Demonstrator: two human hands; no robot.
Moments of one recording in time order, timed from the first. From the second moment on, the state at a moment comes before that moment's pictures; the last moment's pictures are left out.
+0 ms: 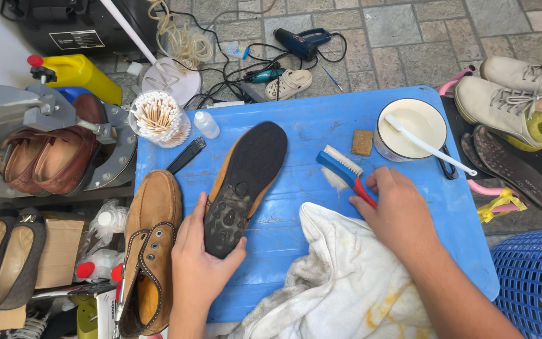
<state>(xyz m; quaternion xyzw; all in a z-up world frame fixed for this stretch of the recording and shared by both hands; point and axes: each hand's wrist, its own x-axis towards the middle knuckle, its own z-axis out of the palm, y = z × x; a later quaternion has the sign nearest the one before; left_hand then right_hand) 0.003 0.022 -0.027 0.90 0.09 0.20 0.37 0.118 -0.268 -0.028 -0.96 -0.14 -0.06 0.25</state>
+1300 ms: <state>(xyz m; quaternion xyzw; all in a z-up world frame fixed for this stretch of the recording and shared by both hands) -0.011 -0.059 0.008 0.92 -0.19 0.07 0.33 0.031 -0.299 -0.066 -0.41 0.02 0.21 0.89</state>
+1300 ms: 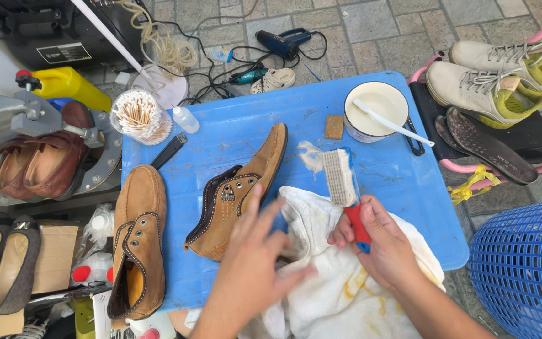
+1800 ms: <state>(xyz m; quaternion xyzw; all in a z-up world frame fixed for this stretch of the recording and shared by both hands) -0.016 -0.067 -0.067 0.65 0.07 -0.02 0.76 -0.005 -0.309 -0.108 -0.56 -0.05 0.07 0.82</state>
